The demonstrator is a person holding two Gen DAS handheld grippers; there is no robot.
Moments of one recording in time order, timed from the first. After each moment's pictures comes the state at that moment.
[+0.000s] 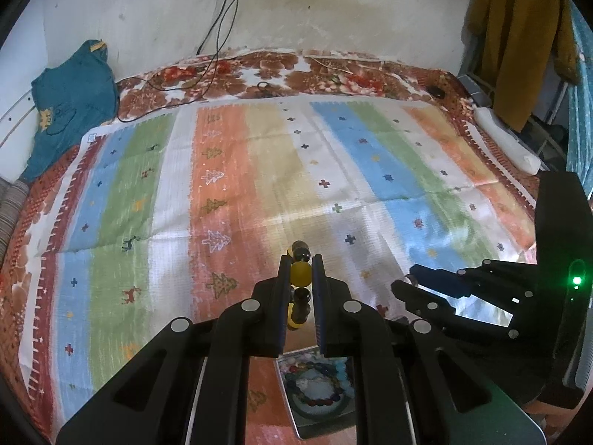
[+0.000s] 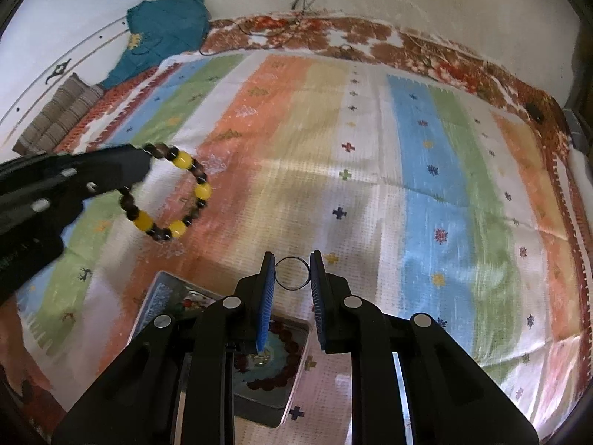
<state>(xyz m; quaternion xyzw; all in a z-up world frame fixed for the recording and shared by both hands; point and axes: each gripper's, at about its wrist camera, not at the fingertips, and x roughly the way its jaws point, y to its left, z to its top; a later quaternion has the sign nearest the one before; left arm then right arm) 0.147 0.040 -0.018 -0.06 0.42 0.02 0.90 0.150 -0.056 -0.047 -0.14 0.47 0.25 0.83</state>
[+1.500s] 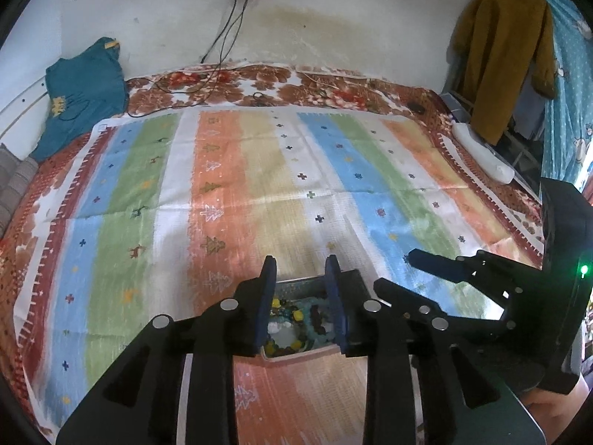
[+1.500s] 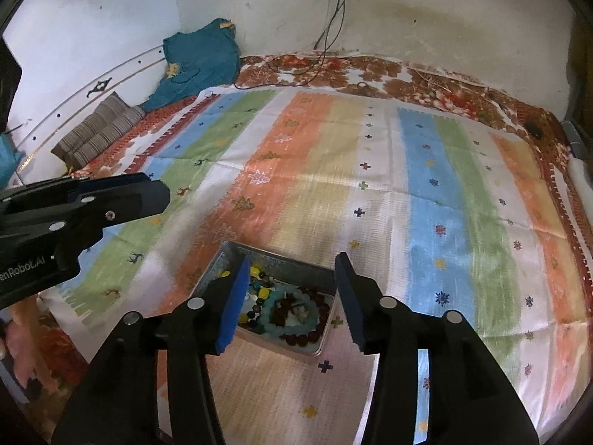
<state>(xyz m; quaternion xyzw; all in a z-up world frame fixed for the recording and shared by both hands) 0.053 0.020 0.011 -0.09 0.39 0.01 0.91 0.073 -0.096 -0.009 -0.11 0.41 0.30 0.86</state>
